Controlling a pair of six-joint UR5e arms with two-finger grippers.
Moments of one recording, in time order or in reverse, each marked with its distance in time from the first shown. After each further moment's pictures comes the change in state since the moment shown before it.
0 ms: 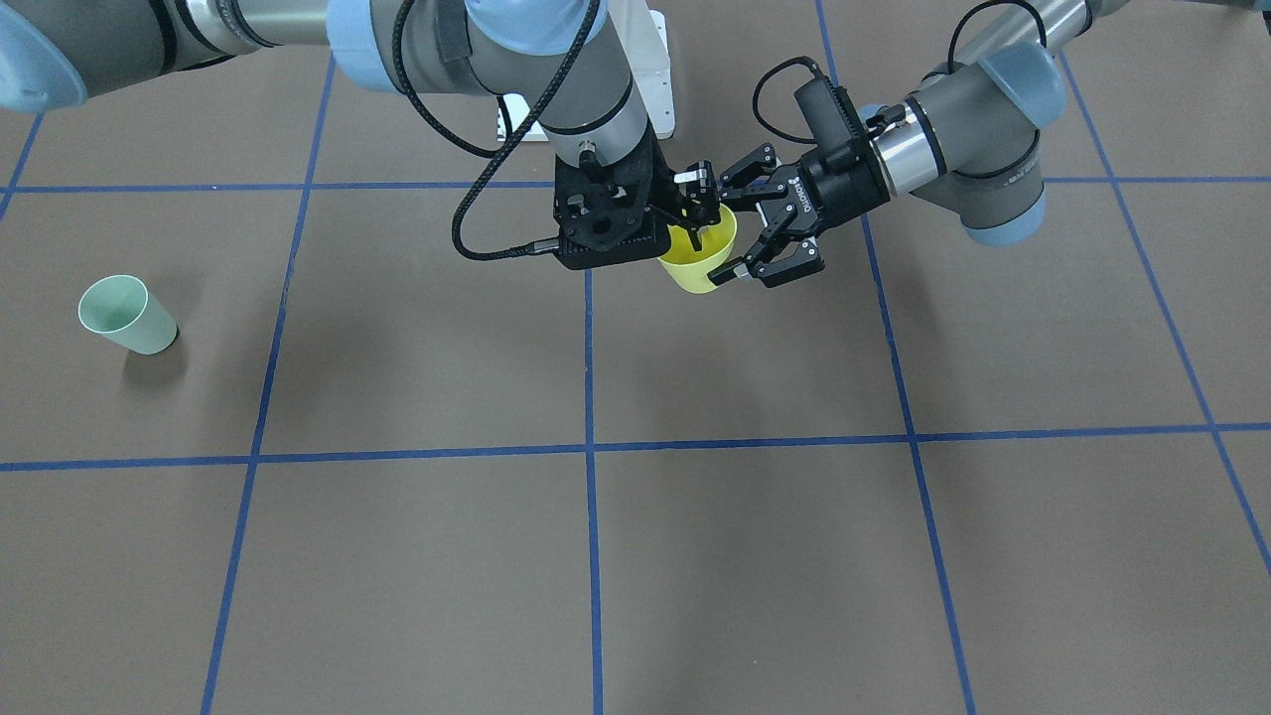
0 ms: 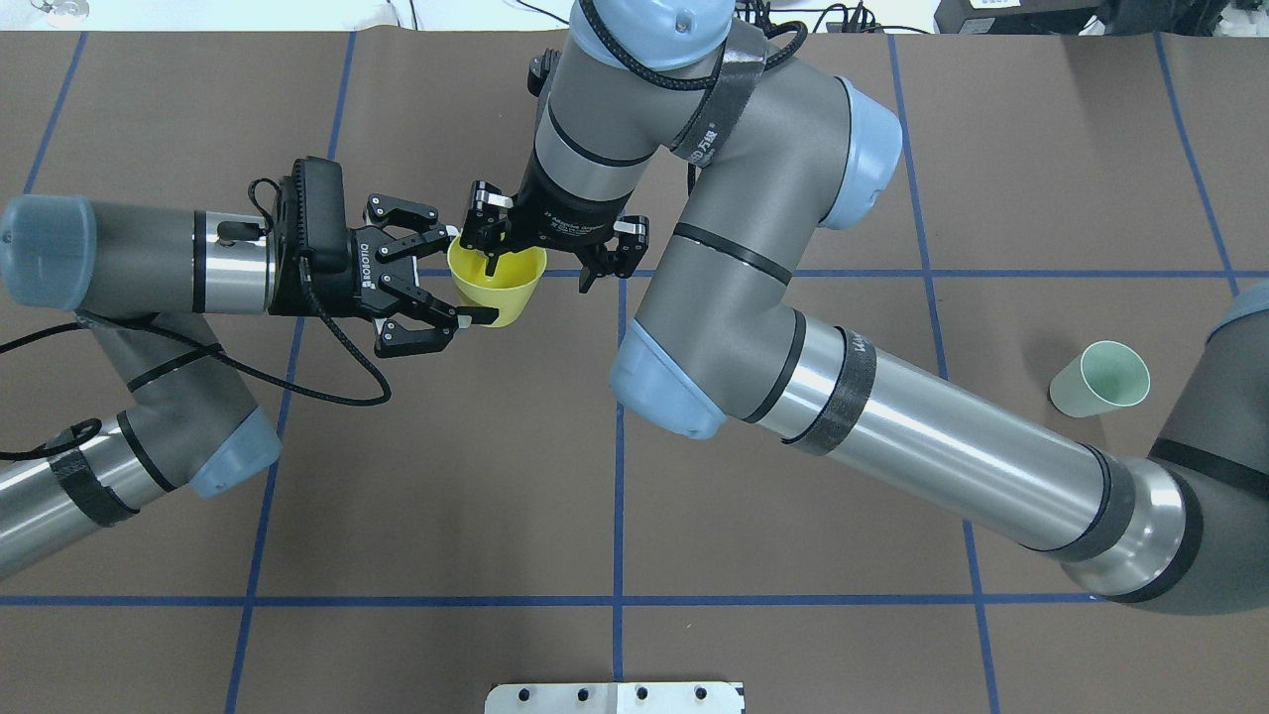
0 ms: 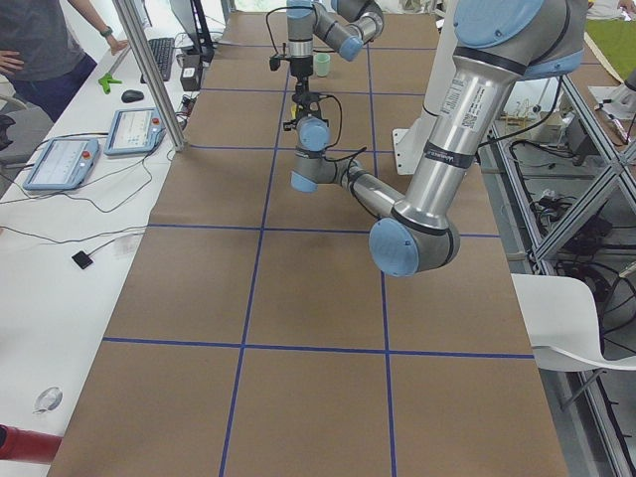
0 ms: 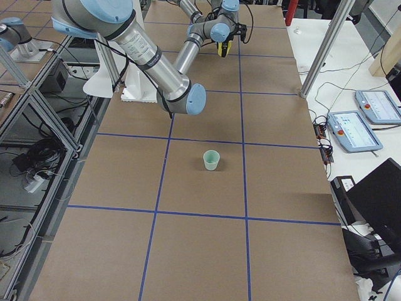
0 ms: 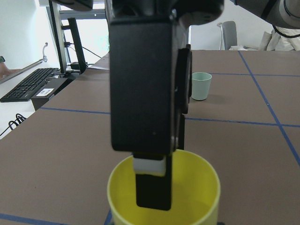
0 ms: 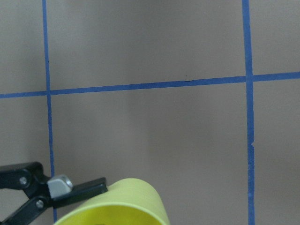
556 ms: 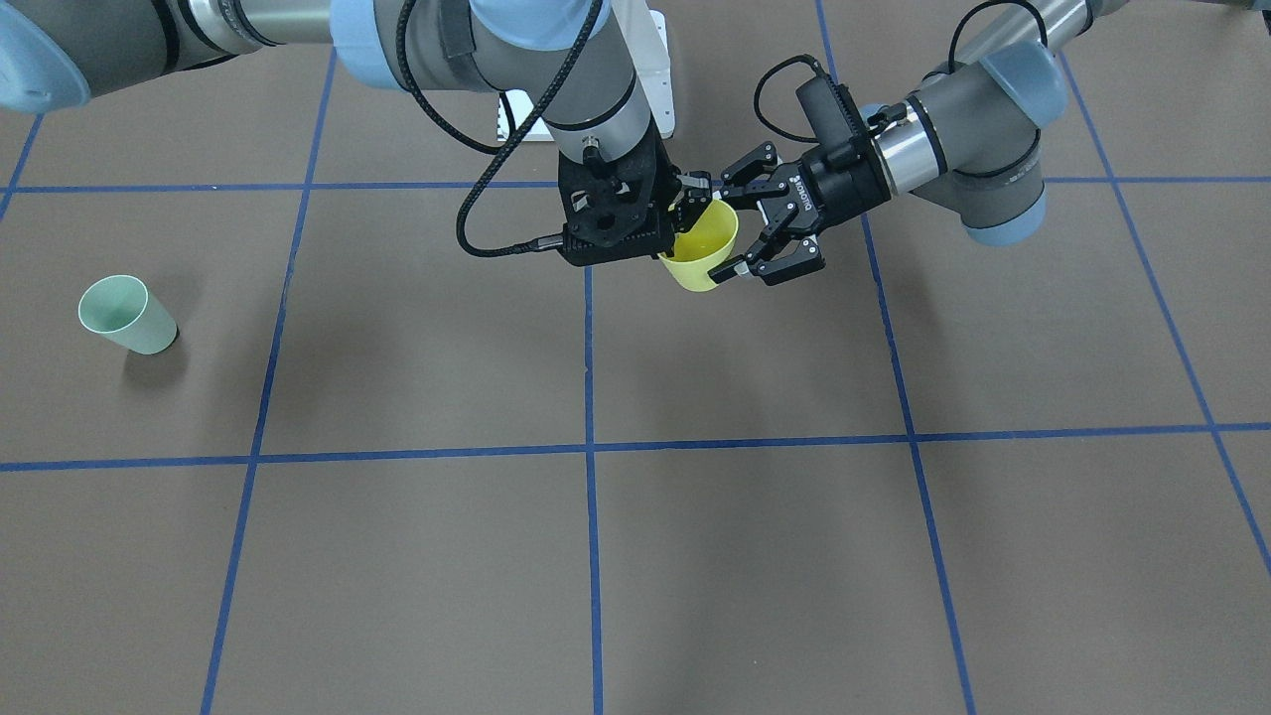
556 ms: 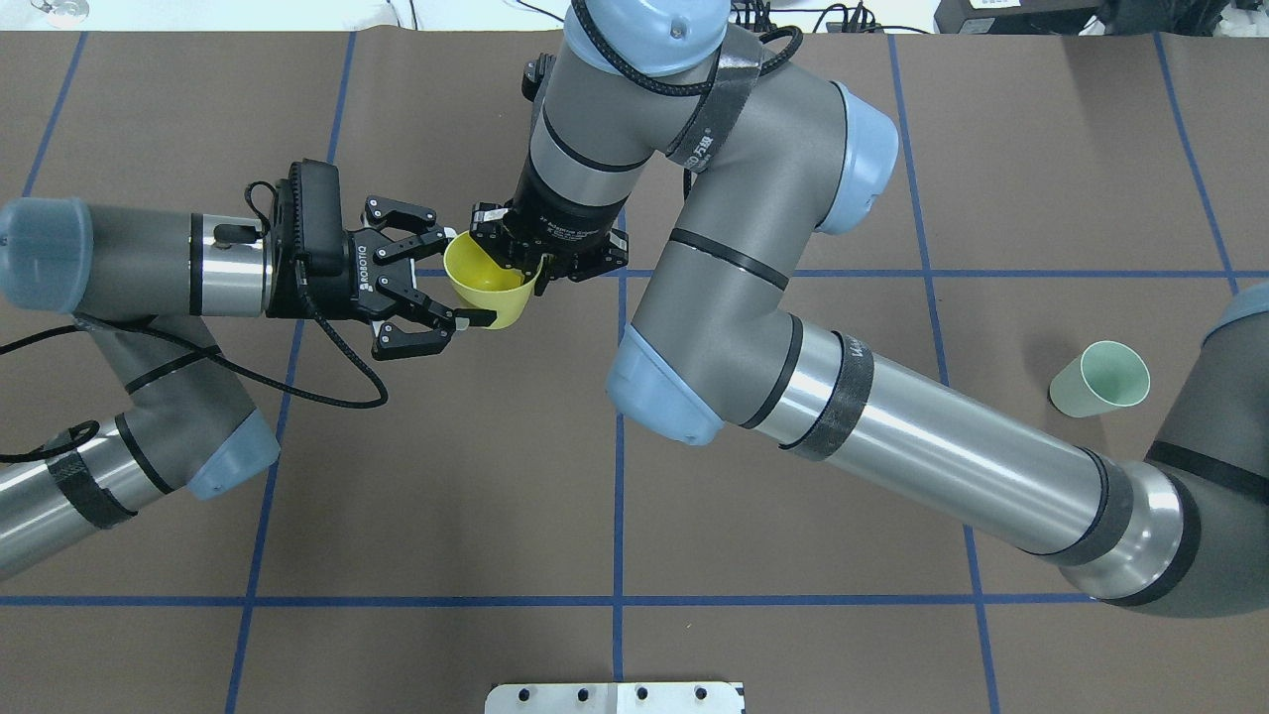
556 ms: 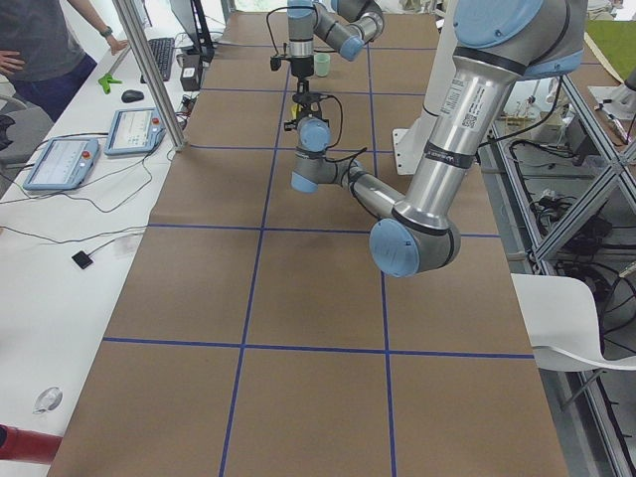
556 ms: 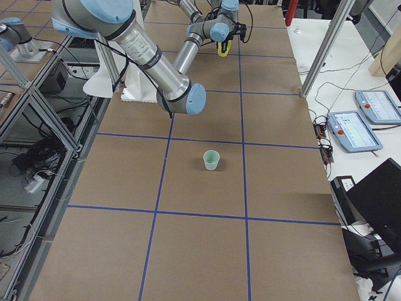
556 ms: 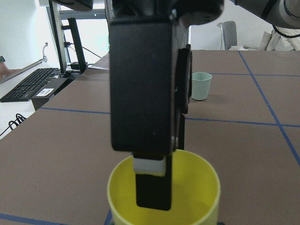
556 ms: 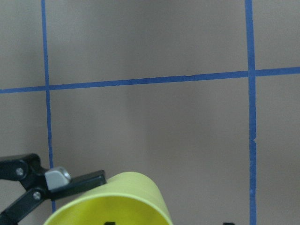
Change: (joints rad) left arm 0.001 0.002 -0.002 -0.007 0.000 0.000; right arm -0.002 0.001 0.002 0.000 -0.004 -0.001
